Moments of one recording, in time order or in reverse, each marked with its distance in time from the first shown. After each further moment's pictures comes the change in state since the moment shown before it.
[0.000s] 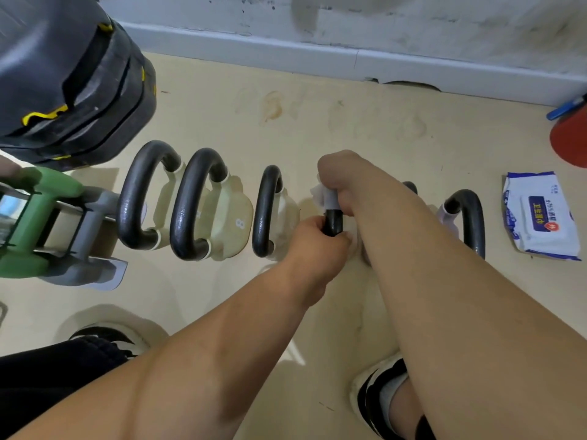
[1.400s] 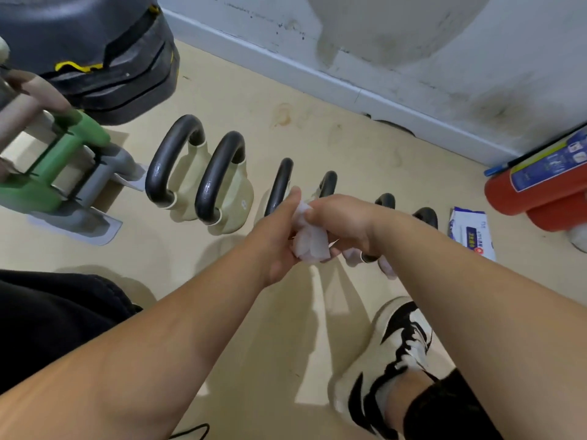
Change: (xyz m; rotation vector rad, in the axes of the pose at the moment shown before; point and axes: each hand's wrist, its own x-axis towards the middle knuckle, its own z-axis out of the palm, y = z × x) left_hand -0.058 -0.009 -0.066 -0.752 -0.227 -0.128; right_hand -0.145 0.037 0.004 -0.546 -0.297 -0.042
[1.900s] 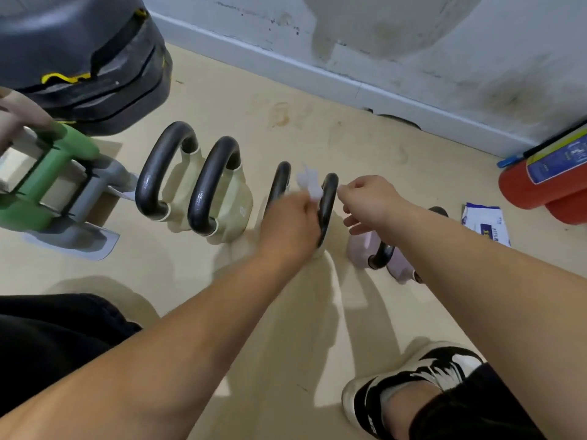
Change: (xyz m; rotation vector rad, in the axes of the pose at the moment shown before) left_hand 0.019 0.005 0.024 1.172 0.384 0.714; right_hand 0.056 0.024 -0.044 0.087 0.435 -0.036
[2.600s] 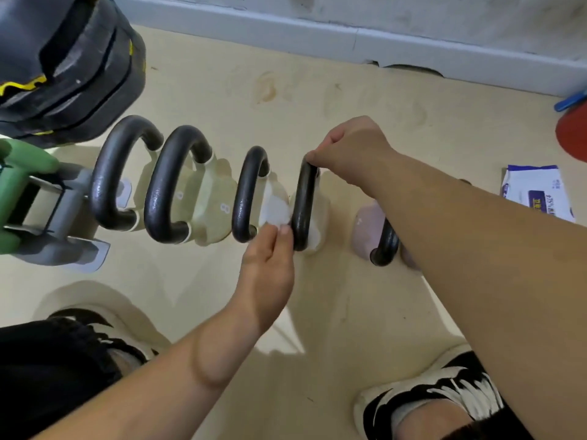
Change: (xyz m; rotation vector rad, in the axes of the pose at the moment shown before) left_hand -0.025 -0.034 0.042 -0.409 -0.060 -0.308; right_hand 0.080 -0.002 -0.015 0.030 -0.005 -0.243
